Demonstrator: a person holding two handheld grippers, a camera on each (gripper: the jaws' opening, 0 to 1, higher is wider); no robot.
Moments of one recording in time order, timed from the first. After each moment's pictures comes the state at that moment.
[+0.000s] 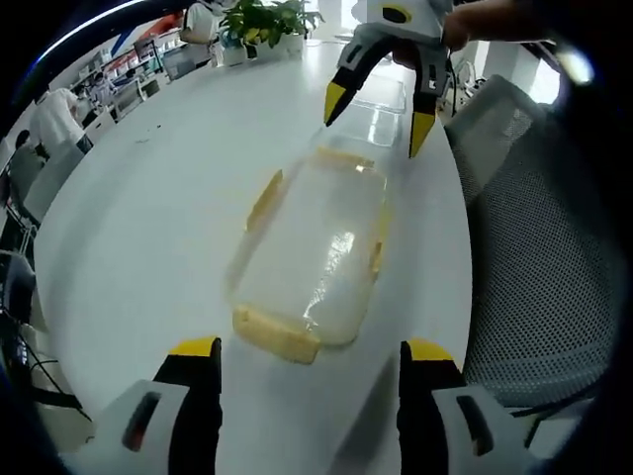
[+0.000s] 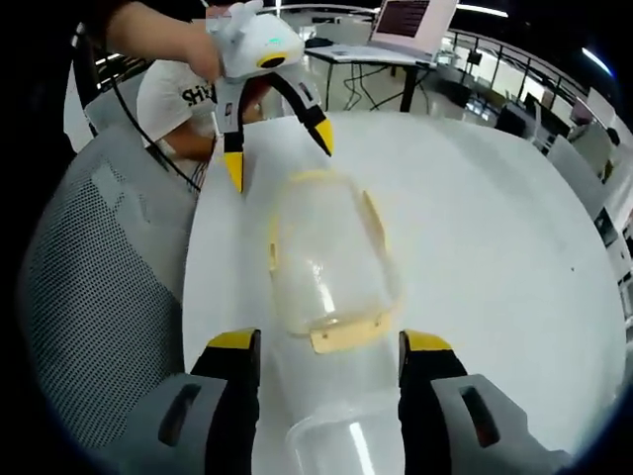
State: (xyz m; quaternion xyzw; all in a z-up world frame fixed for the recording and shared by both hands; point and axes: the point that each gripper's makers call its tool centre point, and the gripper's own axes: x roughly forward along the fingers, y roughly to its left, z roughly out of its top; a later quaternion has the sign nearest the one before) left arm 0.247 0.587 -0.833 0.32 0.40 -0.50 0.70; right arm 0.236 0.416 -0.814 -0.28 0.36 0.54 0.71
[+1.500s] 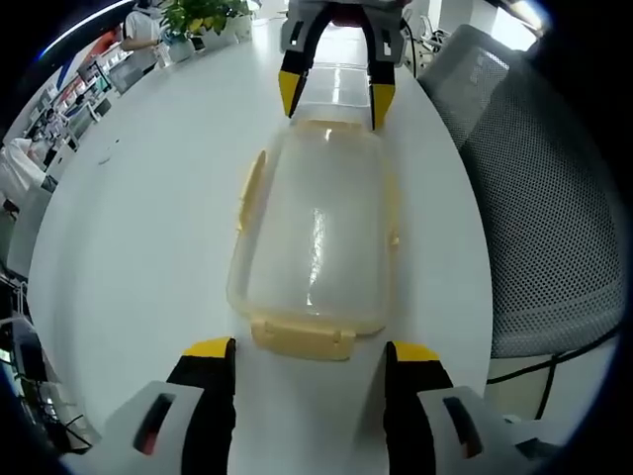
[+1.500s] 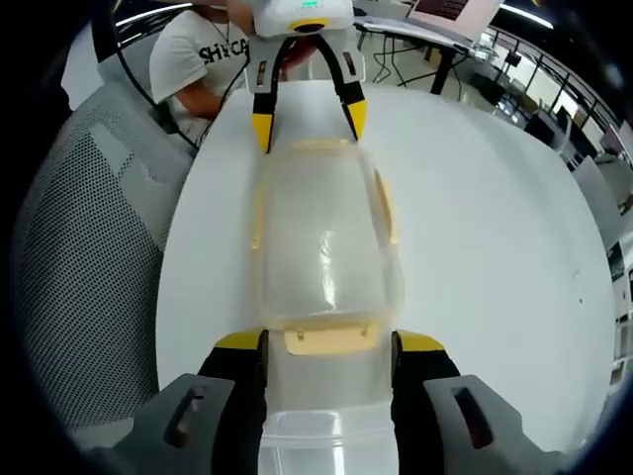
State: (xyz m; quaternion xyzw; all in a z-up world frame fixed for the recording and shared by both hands) left arm 0.266 0.589 -0.847 0.41 0.39 -0.55 0.62; right arm 0.252 0.420 -0.836 -0.35 0.38 0.56 0.65
